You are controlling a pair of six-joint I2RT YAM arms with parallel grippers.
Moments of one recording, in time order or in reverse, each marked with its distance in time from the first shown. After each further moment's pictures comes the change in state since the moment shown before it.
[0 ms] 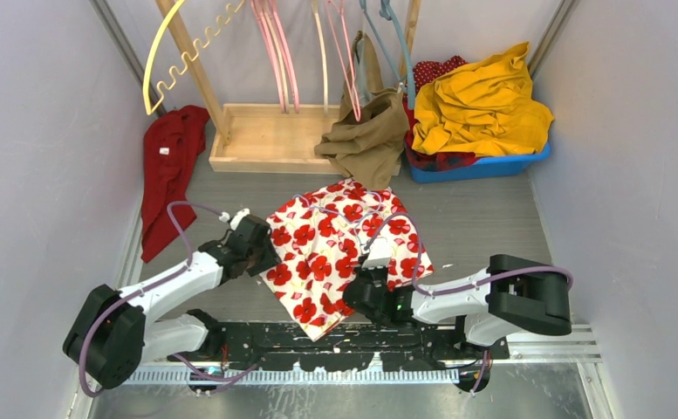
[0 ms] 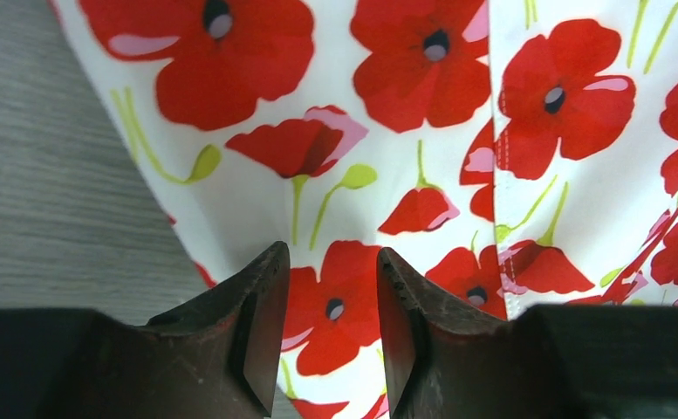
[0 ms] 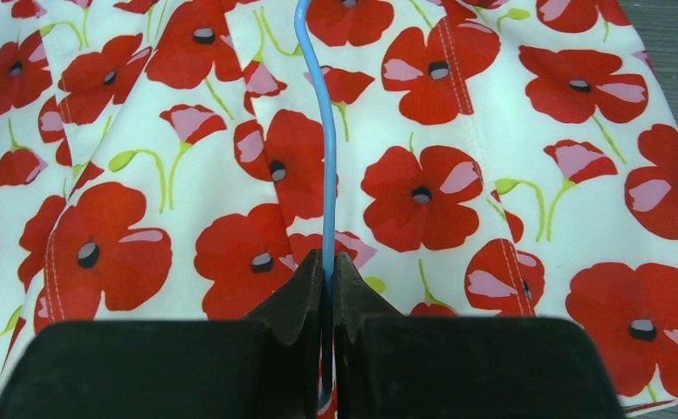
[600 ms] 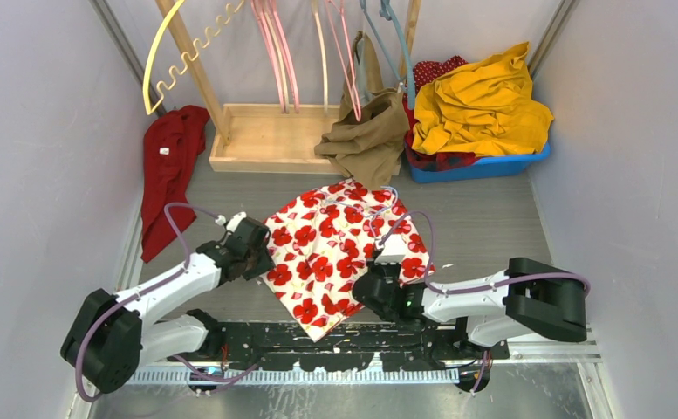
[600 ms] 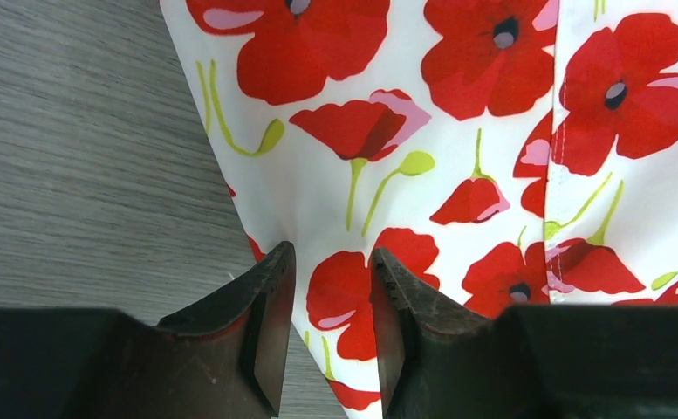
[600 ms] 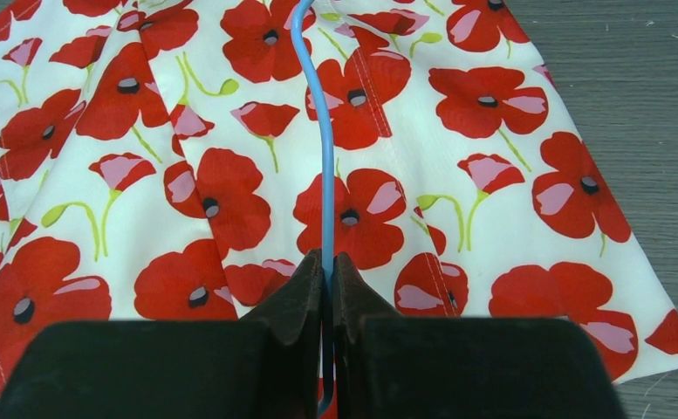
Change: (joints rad) left arm 0.000 -0.040 0.001 -0.114 -0.043 -0.011; right arm -0.056 -0.093 -0.052 -0.054 0.065 0.039
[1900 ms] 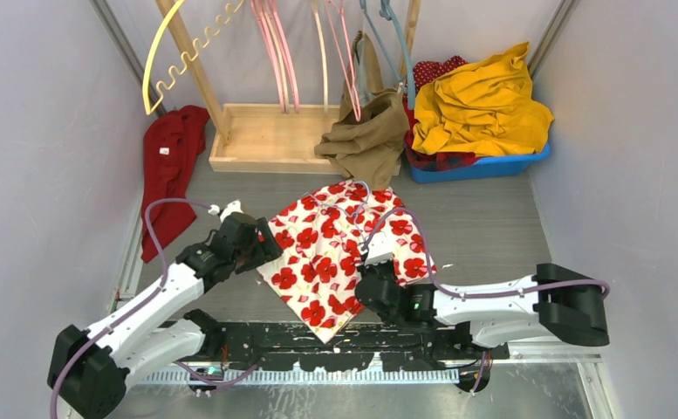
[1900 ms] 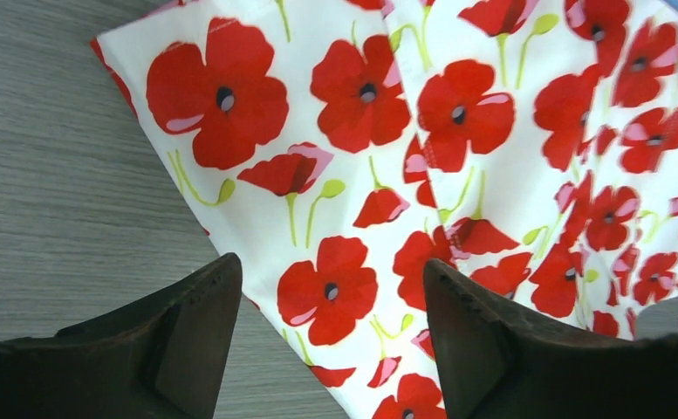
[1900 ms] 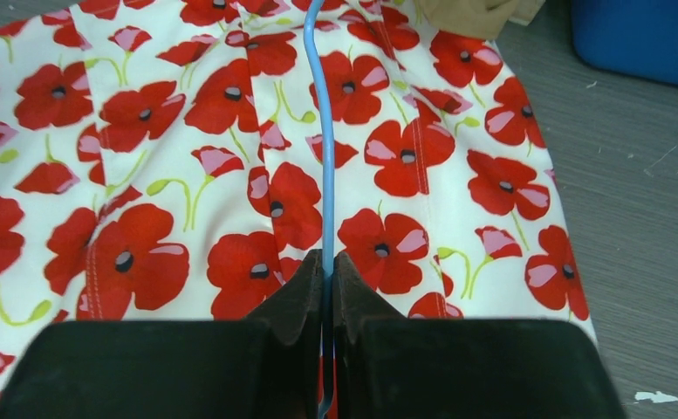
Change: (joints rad) left arm 0.000 -0.173 0.066 -0.070 0.029 0.068; right arm 0.062 -0.124 0.043 -0.016 -0.058 -0.351
